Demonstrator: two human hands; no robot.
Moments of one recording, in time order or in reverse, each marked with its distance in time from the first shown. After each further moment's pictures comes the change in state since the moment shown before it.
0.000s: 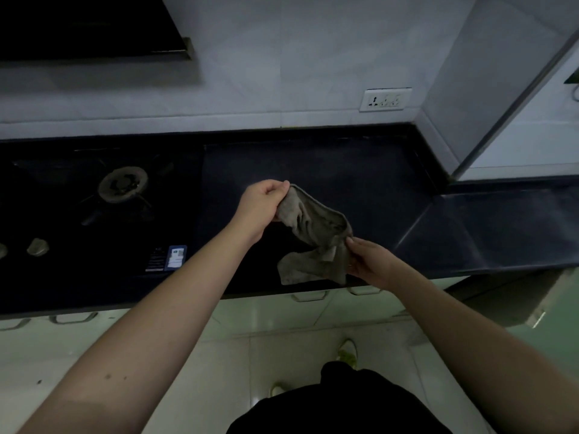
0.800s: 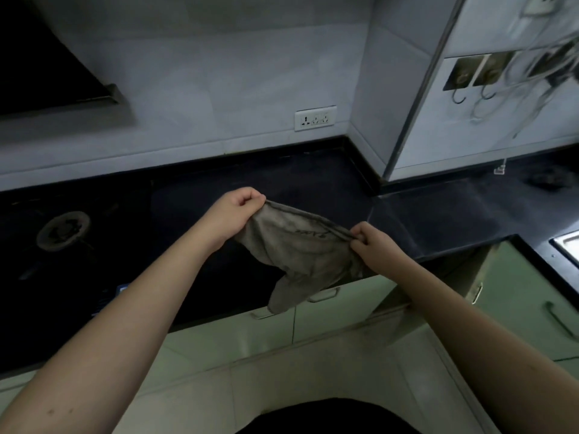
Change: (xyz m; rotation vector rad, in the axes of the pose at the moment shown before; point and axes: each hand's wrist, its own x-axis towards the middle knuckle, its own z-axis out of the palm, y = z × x) left_hand -0.020 0.043 0.060 0.448 -0.247 0.247; right_hand -0.097 -0.050 -0.082 -1.003 0.448 -0.382
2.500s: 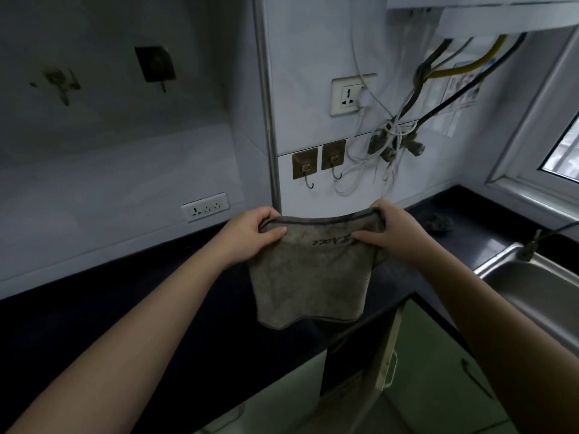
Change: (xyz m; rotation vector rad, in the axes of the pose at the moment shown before) left_hand 0.146 0.231 0.218 0.328 -0.252 0.347; right_hand 0.035 0.112 -0.320 -0.031 0.375 -0.069
